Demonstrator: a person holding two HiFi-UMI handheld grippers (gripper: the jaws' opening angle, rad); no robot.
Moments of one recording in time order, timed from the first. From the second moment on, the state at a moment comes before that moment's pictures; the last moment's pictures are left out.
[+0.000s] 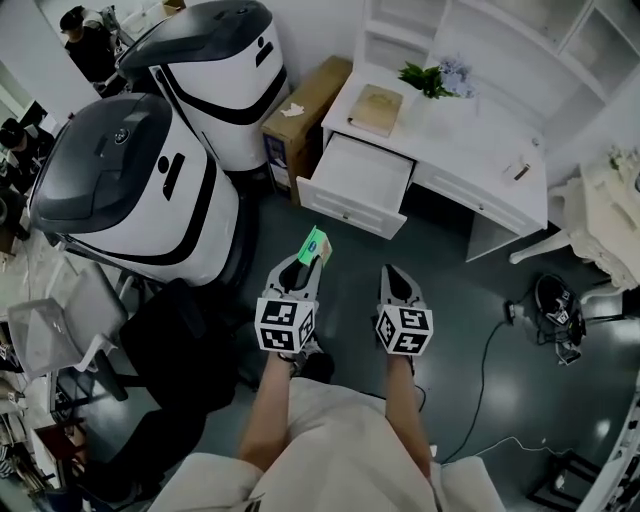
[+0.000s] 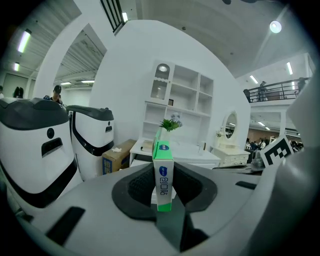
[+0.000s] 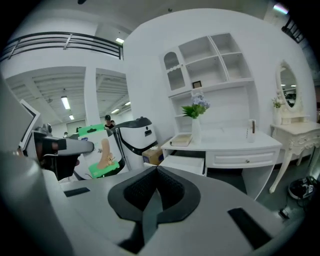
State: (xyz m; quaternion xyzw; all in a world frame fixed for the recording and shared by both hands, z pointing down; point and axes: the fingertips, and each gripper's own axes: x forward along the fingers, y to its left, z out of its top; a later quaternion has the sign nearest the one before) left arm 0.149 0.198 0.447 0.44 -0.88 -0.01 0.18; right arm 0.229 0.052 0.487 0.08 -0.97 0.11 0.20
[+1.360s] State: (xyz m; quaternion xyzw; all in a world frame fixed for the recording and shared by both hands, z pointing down) left arm -0.119 0.164 0.477 0.43 -0.88 0.02 0.21; right arm -0.033 -0.028 0.530 0.08 -0.96 0.13 0.25
